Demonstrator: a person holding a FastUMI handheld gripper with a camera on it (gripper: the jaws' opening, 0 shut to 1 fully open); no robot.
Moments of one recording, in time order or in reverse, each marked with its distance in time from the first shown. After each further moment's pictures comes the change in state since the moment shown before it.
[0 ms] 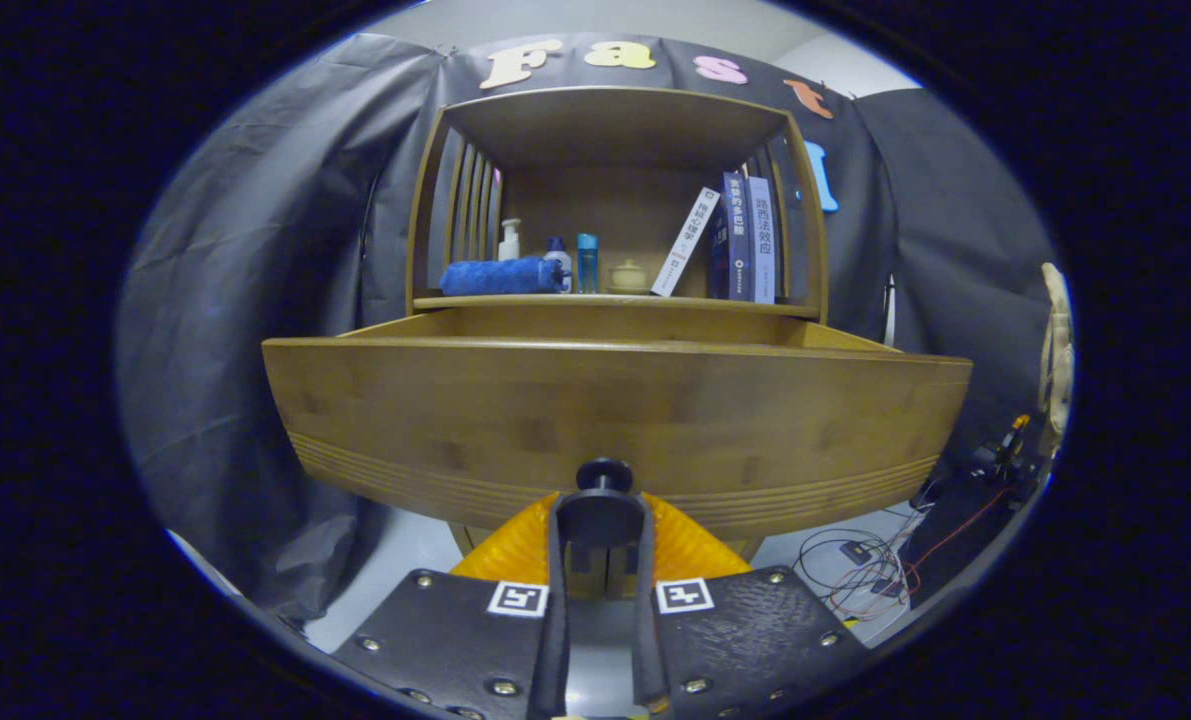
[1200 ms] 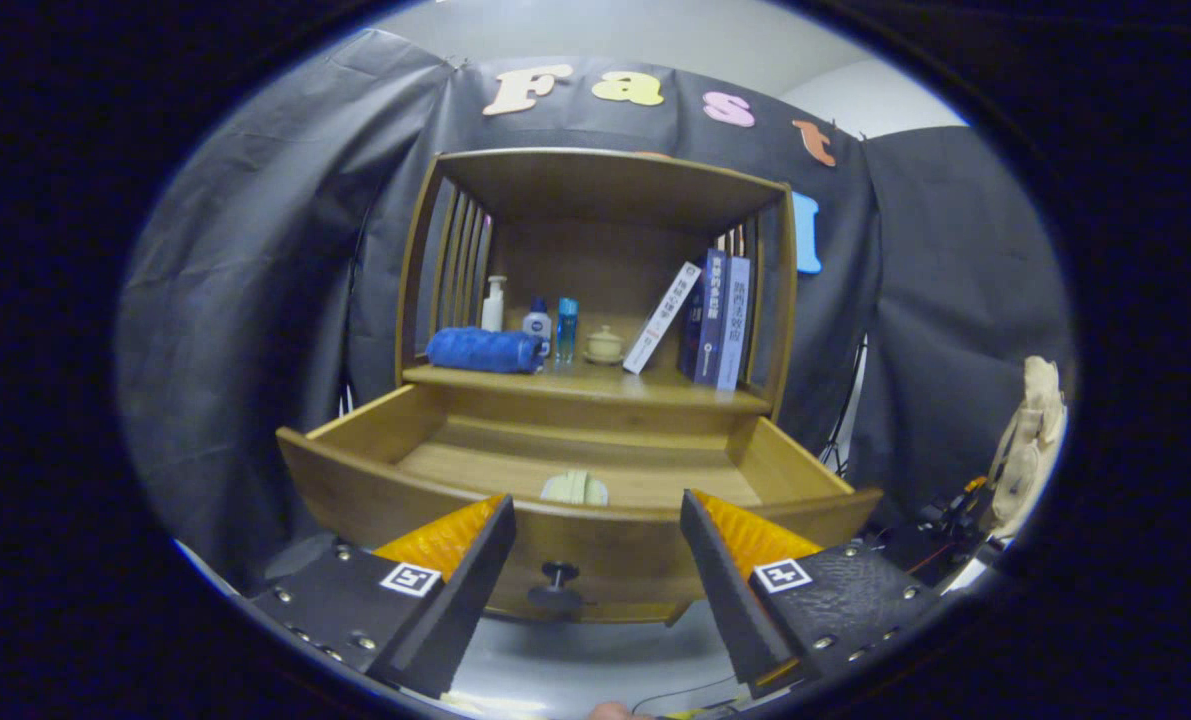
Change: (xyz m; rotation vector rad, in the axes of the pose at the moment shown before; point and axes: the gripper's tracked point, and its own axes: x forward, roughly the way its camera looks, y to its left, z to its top) arm -0.040 -0.021 0.131 -0.071 -0.080 -0.069
